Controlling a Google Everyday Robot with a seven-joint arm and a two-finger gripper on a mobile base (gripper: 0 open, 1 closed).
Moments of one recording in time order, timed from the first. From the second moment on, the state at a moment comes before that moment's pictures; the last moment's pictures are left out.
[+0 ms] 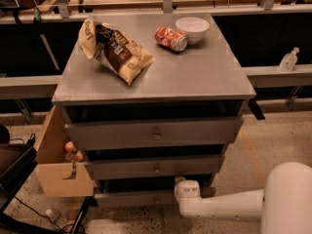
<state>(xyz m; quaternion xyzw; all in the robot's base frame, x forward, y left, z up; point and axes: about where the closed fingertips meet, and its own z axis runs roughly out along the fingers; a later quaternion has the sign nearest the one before) 0.573 -0.122 0.248 -0.72 0.63 -0.20 0.19</state>
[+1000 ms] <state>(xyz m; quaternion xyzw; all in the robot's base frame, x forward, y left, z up) 0.575 -0.124 0.263 -0.72 0.61 -0.24 0.23</state>
